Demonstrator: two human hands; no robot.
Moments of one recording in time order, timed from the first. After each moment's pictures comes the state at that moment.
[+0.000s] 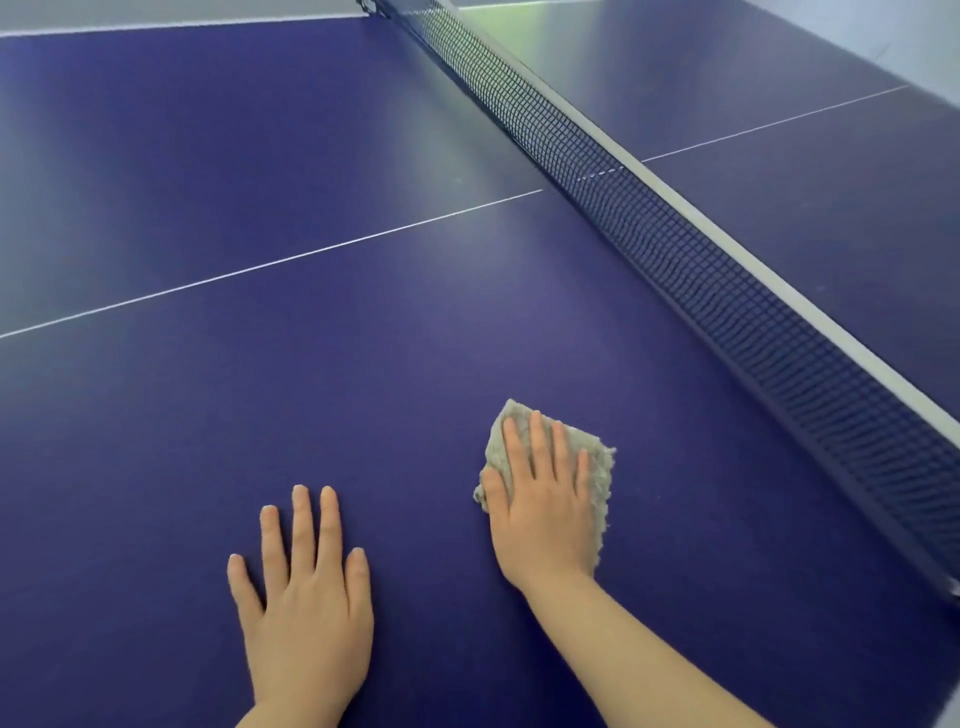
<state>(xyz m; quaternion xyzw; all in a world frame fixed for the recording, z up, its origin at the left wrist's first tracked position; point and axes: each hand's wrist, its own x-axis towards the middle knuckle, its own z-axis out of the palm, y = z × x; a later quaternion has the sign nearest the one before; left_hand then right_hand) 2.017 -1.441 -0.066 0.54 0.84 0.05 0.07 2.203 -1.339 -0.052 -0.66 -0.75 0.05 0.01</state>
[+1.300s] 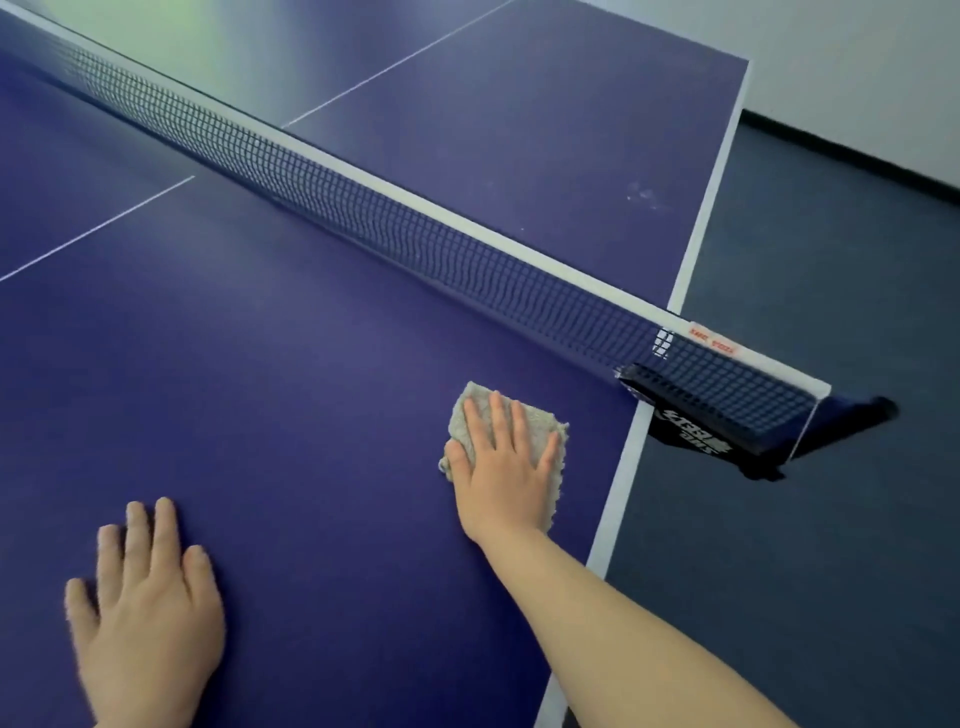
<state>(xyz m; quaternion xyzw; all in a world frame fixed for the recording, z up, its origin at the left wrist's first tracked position) 2.096 -1.402 -0.066 0.64 0.75 0.08 0.10 2.394 -1.411 -0.041 -0.83 -0.54 0.12 0.00</state>
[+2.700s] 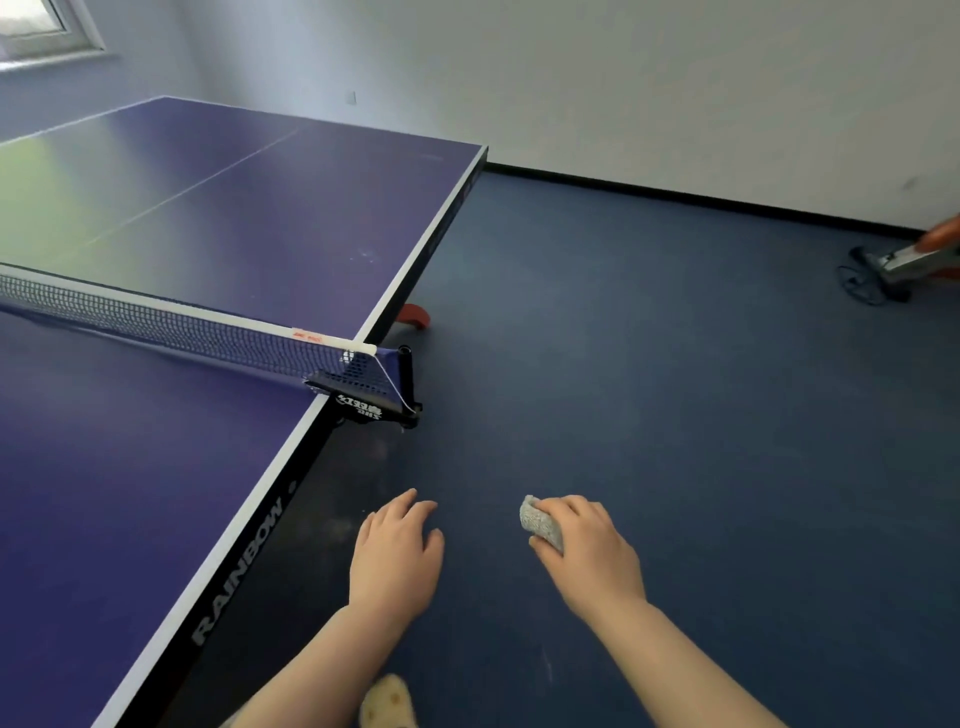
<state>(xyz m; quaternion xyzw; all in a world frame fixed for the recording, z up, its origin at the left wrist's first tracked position) 2.535 -1.723 0.074 0.85 0.46 0.06 0.25 2.697 -1.857 0.087 -0.88 -0.43 0.13 0.15</state>
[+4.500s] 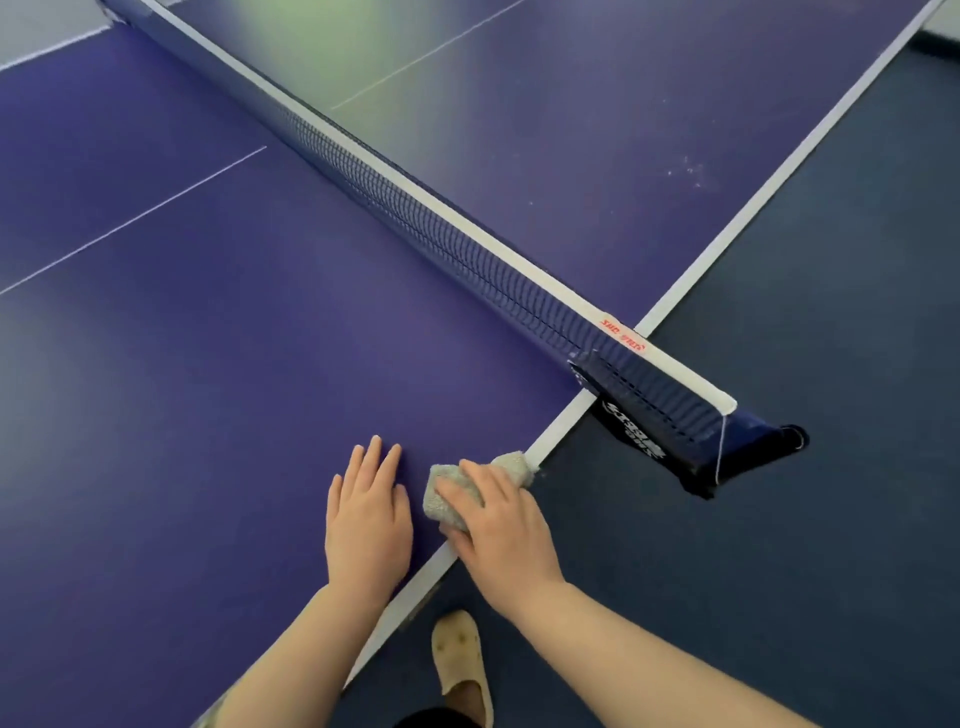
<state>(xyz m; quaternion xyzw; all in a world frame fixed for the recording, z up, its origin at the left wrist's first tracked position) 2.374 -1.509 -0.001 0.65 0.73 0.06 0.18 2.527 -1.539 -0.025 -0.61 -0.77 0.16 0.13</state>
